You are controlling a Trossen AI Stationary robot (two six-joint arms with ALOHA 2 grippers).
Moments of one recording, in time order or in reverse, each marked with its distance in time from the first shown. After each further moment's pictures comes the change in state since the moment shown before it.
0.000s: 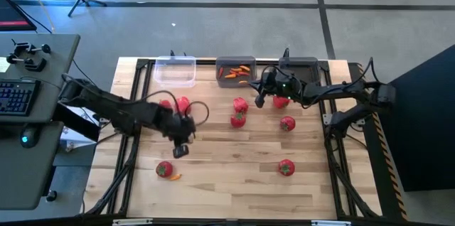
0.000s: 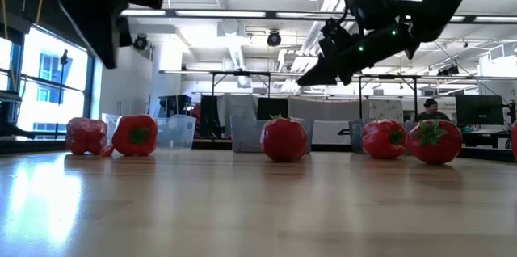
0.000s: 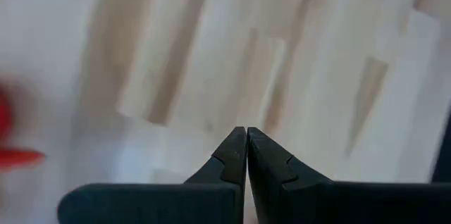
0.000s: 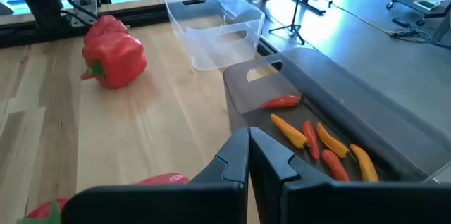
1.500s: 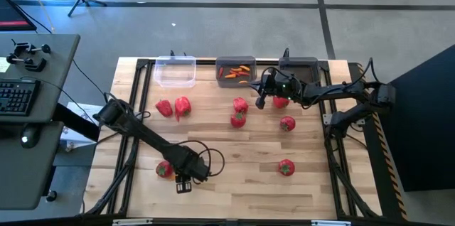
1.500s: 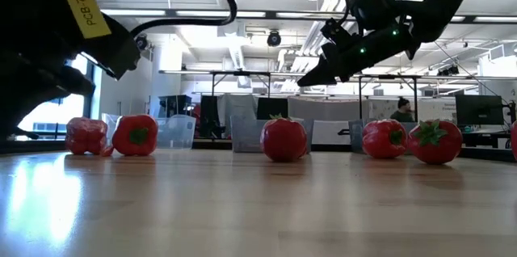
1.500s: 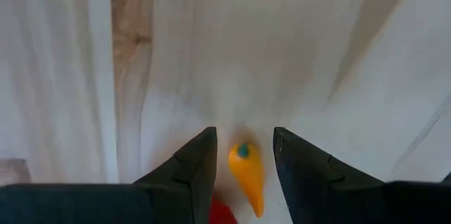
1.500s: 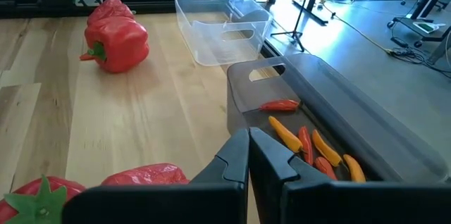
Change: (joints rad) left arm -0.266 0.568 0.236 -0.088 0.197 -0.089; right arm 0.005 0.000 -0.004 -0.001 -0.007 -0.114
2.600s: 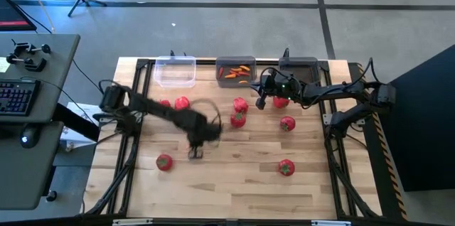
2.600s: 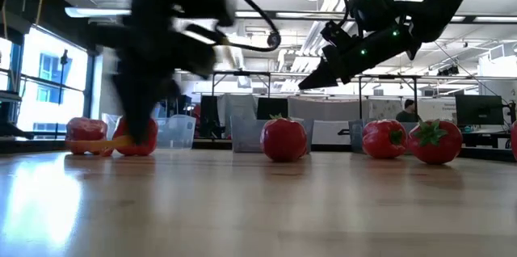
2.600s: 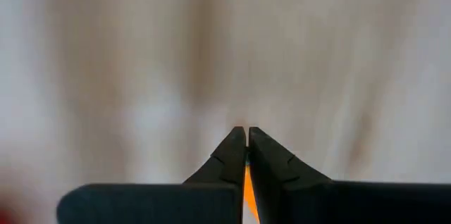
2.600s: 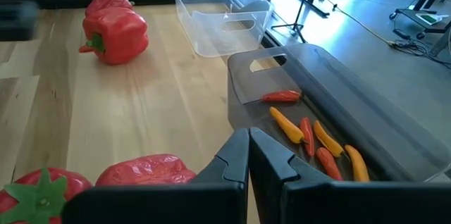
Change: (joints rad) left arm 0.422 -0.073 -0.011 0.031 -0.137 0.503; right arm 0.000 0.000 0.000 -0.027 0.004 0.008
